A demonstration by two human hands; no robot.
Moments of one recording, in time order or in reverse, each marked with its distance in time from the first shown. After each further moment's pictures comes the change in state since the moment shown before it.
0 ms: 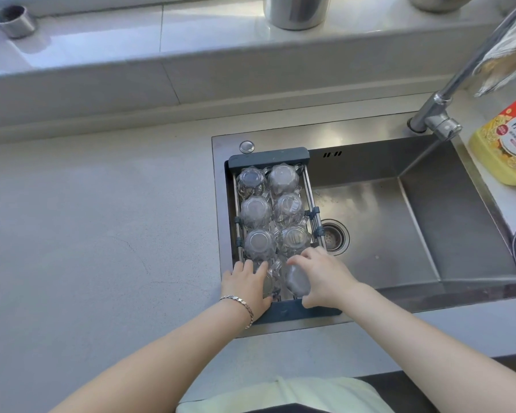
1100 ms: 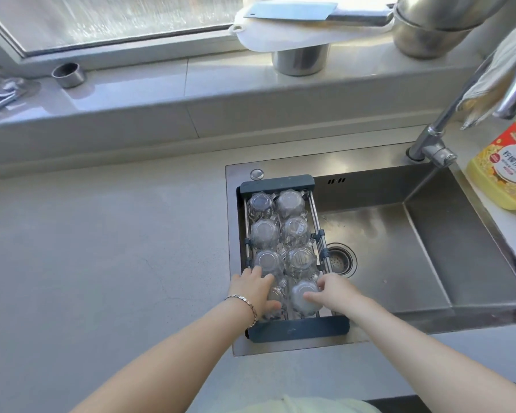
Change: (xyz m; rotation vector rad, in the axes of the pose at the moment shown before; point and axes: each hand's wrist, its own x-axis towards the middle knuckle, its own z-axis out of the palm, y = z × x) left_hand 0.004 -0.005 -0.034 -0.013 -0.051 0.027; right_hand 0.011 0.015 0.006 0.479 -0.049 0.422
